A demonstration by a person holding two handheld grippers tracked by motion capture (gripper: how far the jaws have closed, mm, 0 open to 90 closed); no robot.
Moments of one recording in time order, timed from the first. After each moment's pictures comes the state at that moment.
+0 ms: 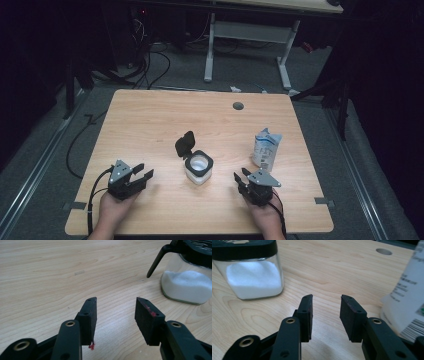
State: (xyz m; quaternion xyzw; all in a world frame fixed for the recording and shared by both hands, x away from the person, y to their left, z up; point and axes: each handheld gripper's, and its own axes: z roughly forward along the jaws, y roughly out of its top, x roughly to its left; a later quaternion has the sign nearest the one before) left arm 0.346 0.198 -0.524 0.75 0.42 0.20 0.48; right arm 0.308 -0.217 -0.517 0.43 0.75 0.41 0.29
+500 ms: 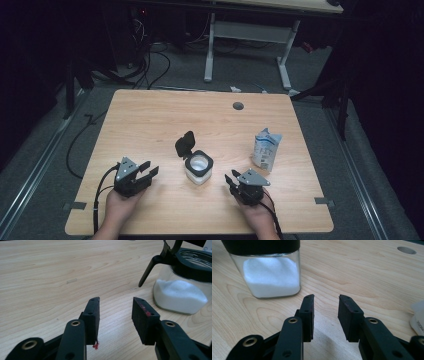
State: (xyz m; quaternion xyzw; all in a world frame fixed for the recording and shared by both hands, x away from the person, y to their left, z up) left arm 0.350 0.178 -0.510 0.75 0.41 0.20 0.48; right arm 0.313 -0.195 -0.524 0.41 0.77 0.41 0.27
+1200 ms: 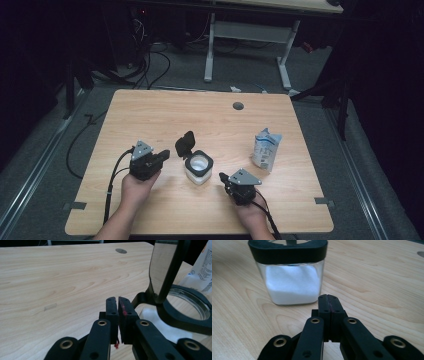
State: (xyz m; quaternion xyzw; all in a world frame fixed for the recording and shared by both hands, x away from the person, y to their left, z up) left arm 0.383 0.136 -0.481 0.74 0.42 0.17 0.50; right arm 0.315 -0.173 -0.522 0.39 0.78 0.42 0.25
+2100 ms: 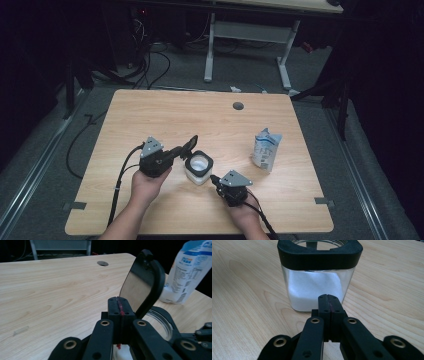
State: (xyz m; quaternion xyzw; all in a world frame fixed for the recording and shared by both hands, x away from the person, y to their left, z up) left arm 0.377 0.108 -0.464 0.74 0.38 0.15 0.53; right arm 0.315 -0.152 -0.525 0.36 0.80 0.42 0.23
